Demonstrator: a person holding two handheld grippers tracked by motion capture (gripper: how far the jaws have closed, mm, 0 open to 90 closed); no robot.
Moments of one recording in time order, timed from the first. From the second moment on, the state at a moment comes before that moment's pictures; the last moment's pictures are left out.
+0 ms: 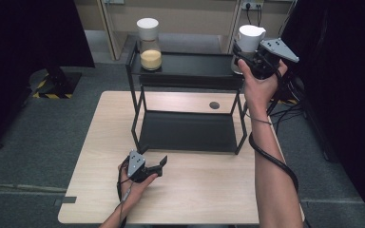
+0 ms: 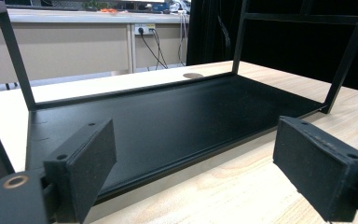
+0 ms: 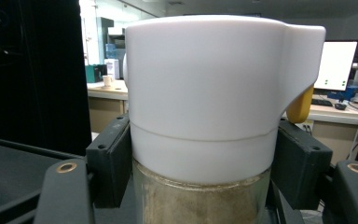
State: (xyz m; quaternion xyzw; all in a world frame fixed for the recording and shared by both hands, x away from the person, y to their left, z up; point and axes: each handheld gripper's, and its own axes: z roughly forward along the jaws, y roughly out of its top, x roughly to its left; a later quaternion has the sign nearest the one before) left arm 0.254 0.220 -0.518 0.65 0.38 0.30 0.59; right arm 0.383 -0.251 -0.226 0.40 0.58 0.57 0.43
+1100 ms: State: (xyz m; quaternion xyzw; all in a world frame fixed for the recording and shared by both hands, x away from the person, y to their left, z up) left arm 0.254 0.219 -0.518 0.65 0.37 0.30 0.59; right arm 0.394 -0.249 -0.231 0.42 0.57 0.56 0.43
